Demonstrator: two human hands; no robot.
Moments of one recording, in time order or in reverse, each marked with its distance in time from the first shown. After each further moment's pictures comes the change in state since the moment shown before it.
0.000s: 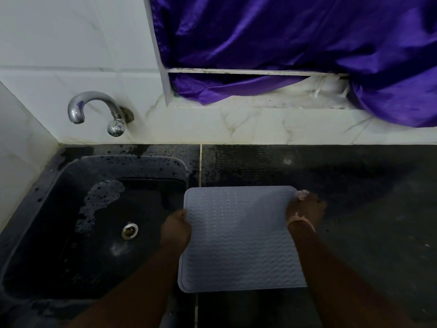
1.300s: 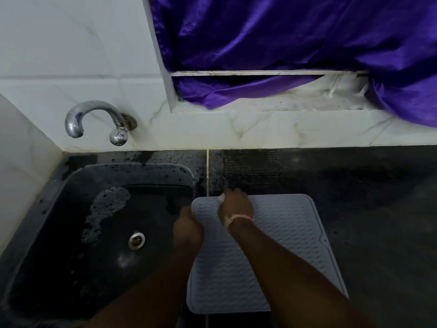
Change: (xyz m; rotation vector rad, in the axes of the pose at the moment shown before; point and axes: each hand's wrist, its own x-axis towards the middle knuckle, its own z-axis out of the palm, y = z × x) left_hand 0.031 0.028 0.007 0.105 0.024 0.035; right_hand -0.100 -0.155 0.061 -0.132 -0.419 -0.648
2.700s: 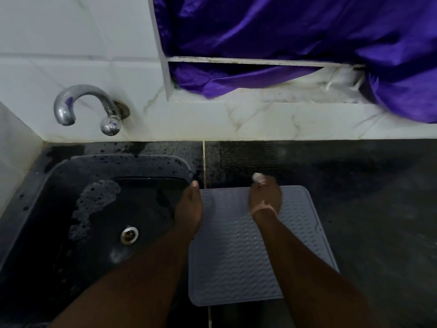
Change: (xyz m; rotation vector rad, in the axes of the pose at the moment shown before) left_hand 0.017 0.024 -0.013 -0.428 -0.116 -0.045; right_hand -0.006 0.038 -0.038 0.512 0.366 0.512
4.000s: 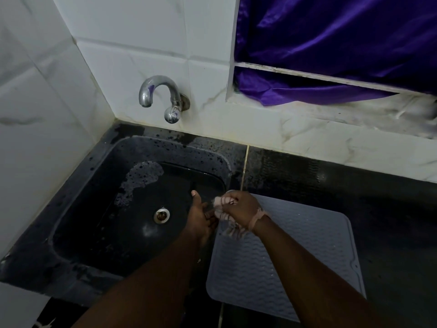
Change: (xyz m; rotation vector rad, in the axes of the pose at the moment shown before) left_hand -0.008 -0.049 -0.041 -0.871 -0.048 -0.350; right_hand -0.065 -0.041 0.060 -0.033 -0.899 -0.443
